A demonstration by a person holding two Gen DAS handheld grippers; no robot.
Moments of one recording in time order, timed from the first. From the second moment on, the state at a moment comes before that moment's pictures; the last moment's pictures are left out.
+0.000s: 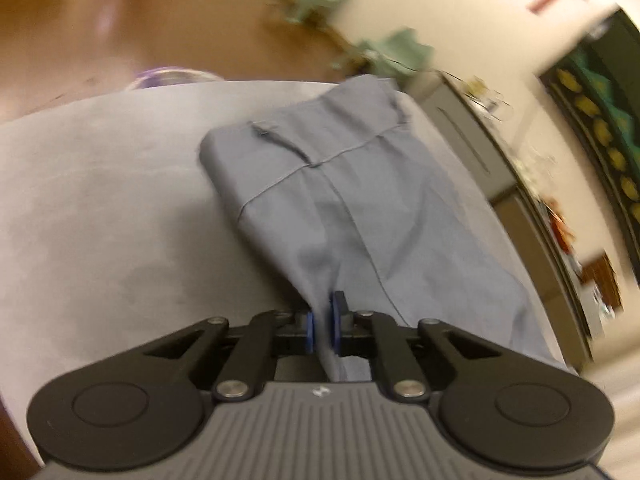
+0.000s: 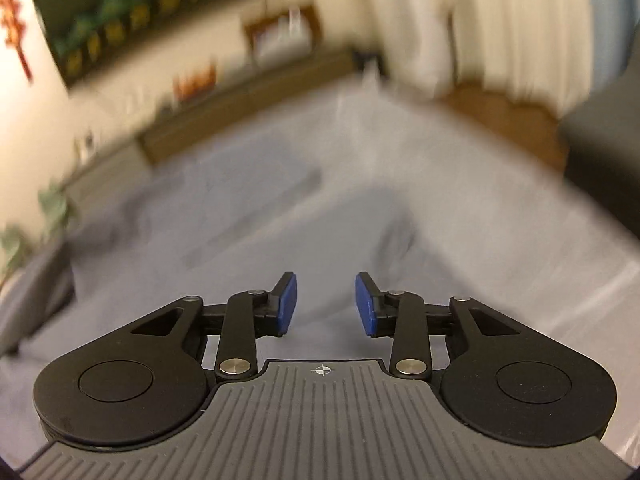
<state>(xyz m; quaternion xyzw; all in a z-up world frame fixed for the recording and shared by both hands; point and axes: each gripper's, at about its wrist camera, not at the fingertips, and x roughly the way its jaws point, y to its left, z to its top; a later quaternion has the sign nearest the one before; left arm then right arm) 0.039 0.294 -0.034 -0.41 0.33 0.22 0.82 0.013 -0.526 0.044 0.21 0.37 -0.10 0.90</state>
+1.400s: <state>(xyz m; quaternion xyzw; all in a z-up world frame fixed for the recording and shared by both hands) 0.136 0.226 -0.024 -0.42 0.35 0.04 0.84 0.306 -0.110 0.127 -0.39 0.42 0.41 0.71</state>
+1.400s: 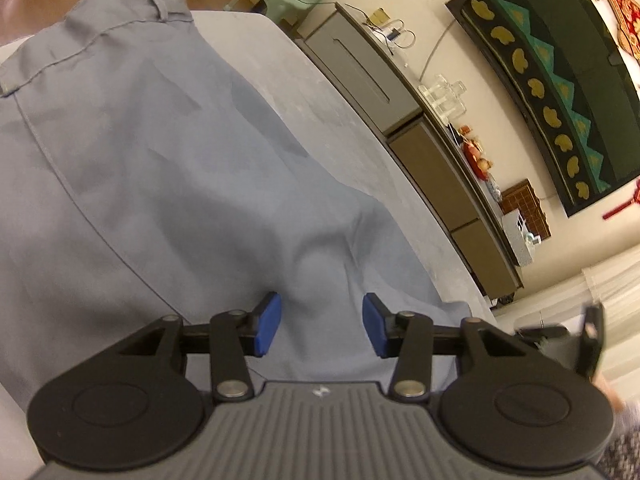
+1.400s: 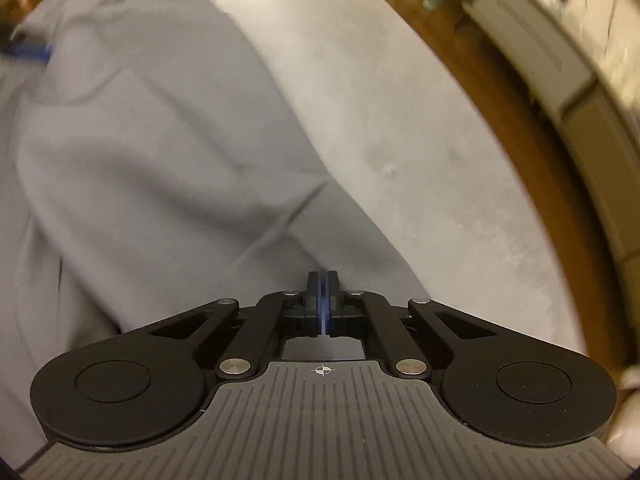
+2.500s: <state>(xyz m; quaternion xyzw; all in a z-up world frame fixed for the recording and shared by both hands) 0.151 0.192 -0.030 -0.43 0.36 -0.01 0.83 0.395 -0.296 0.070 0.22 0.48 0.03 0.85</state>
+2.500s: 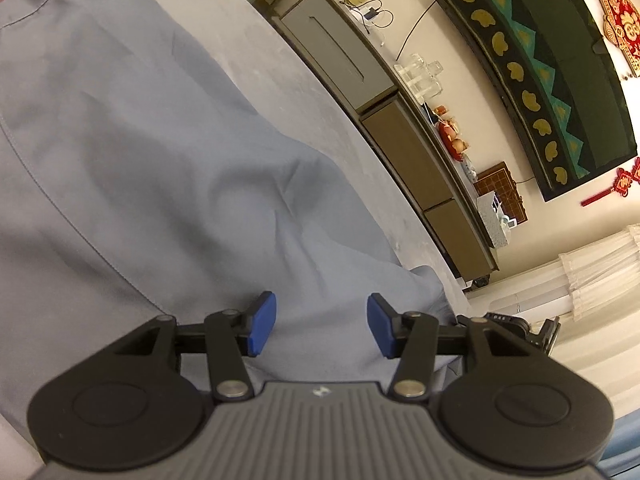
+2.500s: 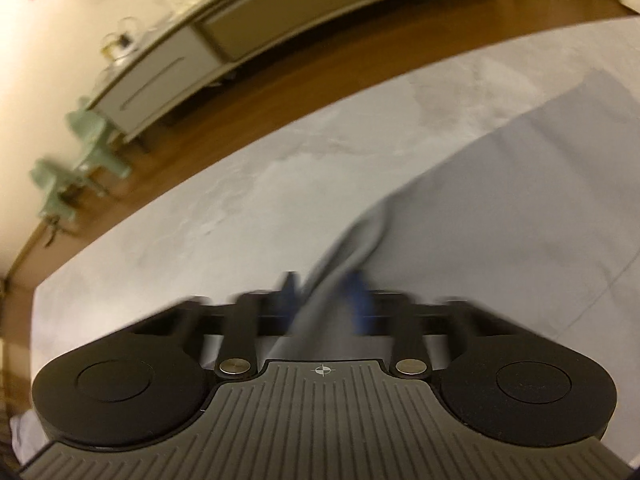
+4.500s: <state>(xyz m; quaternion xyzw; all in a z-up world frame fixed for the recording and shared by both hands) 0.089 0.395 0.004 -0.32 0.25 0.18 0.90 0.091 -0.119 0.094 -0.51 0.14 0.29 0.79</state>
